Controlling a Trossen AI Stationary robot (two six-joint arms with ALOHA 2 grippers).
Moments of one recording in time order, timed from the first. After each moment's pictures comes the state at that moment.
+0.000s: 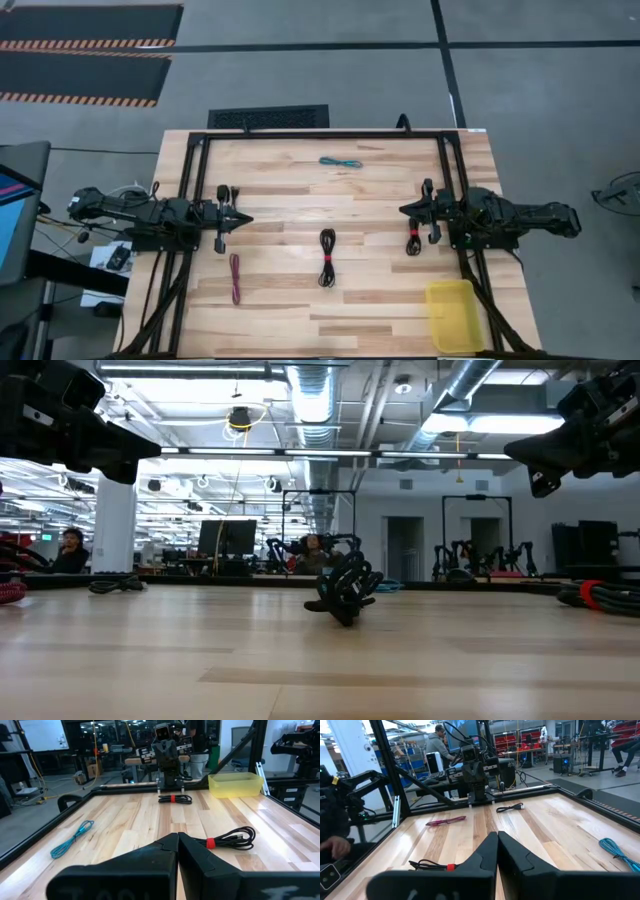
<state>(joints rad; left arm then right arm) -0.18 0.14 0.01 0.06 -0.21 0.04 -0.05 0.00 0.01 0.01 0.00 0.16</state>
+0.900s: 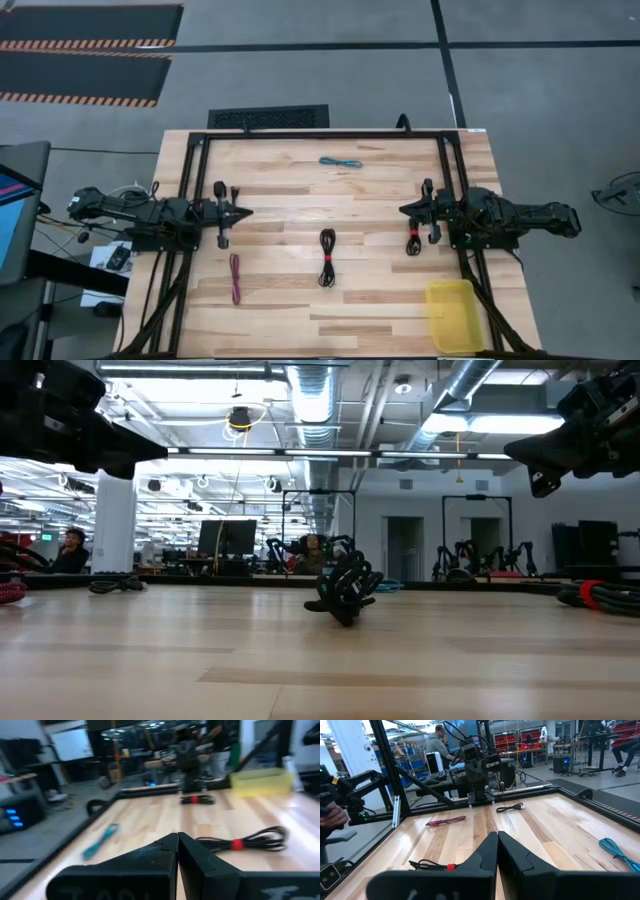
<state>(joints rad) -0.18 0.14 0.01 0.08 -0.33 0.13 -0.05 0.00 0.01 0.01 0.00 0.16</state>
